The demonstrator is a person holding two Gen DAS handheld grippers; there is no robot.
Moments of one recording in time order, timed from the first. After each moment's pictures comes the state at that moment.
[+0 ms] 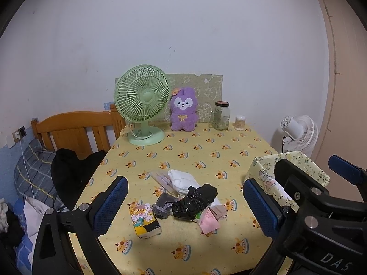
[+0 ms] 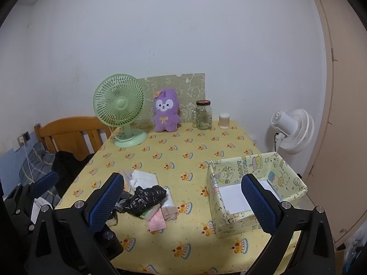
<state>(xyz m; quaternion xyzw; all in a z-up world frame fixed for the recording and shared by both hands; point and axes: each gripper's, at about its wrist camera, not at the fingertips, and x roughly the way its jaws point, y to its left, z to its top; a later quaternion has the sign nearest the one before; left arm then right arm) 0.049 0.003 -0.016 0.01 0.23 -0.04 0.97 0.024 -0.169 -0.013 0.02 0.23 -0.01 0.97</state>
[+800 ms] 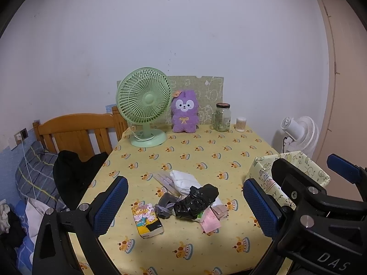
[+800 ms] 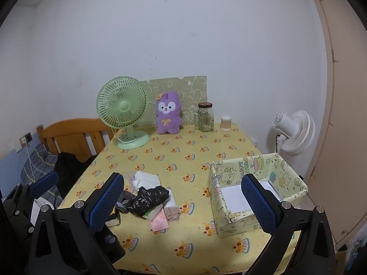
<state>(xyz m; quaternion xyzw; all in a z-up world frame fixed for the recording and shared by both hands) 0.042 0.006 -0.014 0.01 0.22 -0.03 0.97 0.017 -0.167 -0.010 0.02 0.23 0.00 0.97</state>
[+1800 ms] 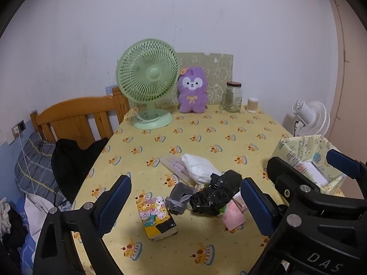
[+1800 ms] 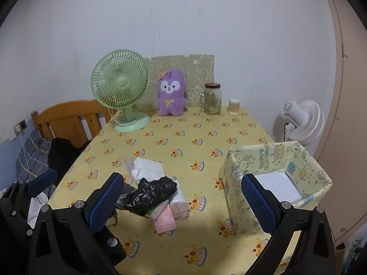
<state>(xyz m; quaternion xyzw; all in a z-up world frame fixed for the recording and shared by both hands) 0.093 0.030 -0.056 0.02 0.28 -0.03 0.96 0.078 -0.138 -0.054 0.01 0.28 0.00 0.96</state>
